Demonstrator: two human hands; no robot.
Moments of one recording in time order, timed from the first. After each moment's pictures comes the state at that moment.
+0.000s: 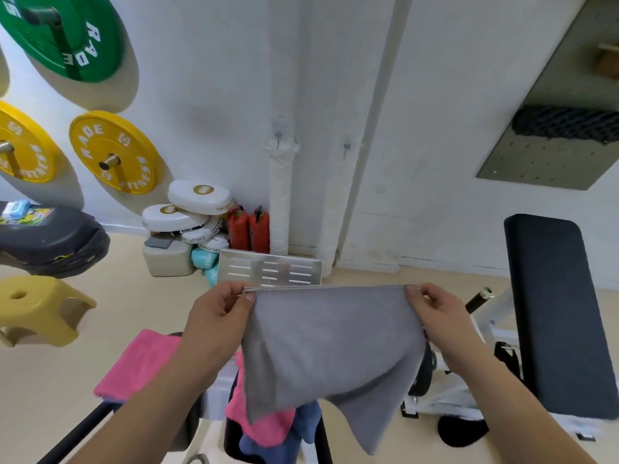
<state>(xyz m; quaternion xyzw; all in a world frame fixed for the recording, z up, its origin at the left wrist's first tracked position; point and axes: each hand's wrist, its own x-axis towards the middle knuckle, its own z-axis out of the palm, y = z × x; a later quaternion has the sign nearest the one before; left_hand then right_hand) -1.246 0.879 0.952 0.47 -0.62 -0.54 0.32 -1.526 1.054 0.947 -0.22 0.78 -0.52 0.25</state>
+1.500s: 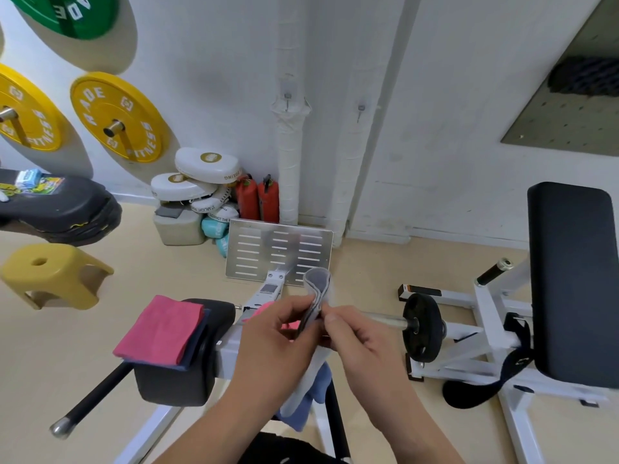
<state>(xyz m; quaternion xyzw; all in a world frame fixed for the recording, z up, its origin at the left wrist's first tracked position) -1.257 0.964 0.963 0.42 -0.64 -0.58 0.28 -1.364 1.043 0.949 -0.32 0.70 -0.55 0.34</state>
